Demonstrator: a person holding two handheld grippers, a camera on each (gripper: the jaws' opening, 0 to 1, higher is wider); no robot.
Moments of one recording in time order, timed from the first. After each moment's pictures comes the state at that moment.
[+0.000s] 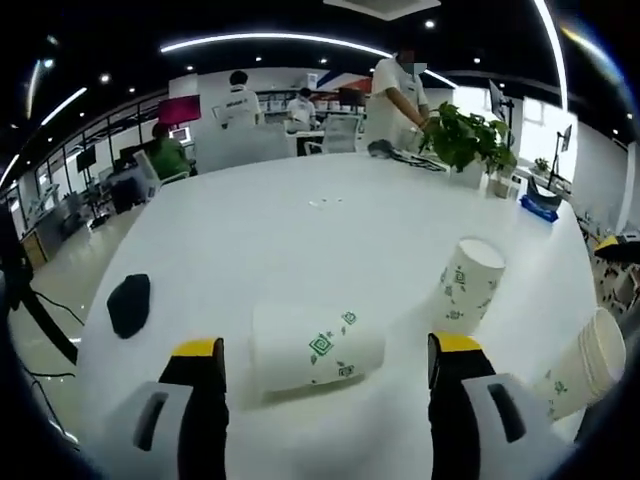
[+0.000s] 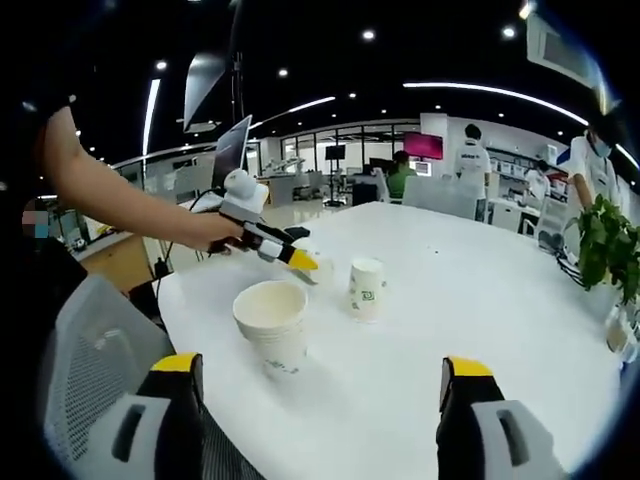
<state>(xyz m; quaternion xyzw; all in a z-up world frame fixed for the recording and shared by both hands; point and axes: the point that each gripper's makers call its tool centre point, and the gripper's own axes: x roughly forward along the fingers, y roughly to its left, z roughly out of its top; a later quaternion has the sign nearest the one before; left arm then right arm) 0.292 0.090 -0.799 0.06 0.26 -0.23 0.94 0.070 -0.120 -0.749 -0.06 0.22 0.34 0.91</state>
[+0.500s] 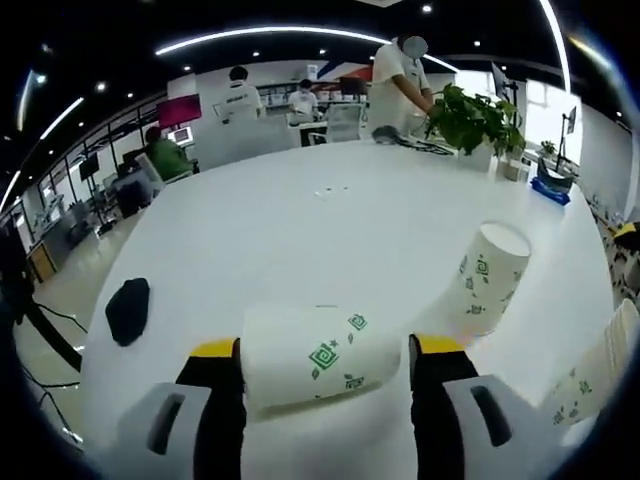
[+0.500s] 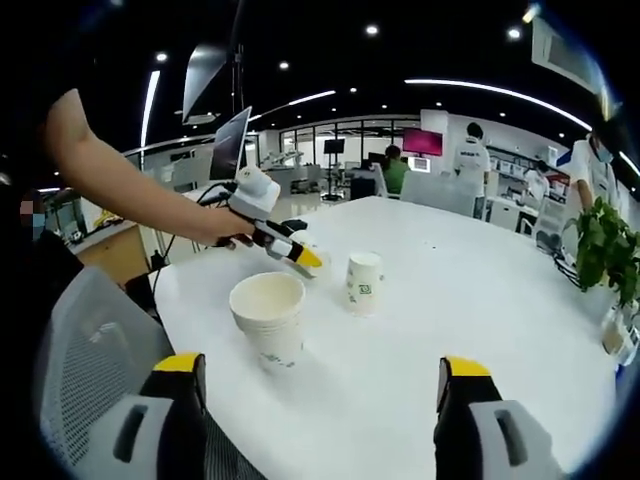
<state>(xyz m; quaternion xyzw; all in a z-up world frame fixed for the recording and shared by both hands) 0.300 0.083 -0.809 0.09 0.27 -0.22 0.93 0.071 -0.124 -0.753 -0.07 0.23 0.33 0.91</state>
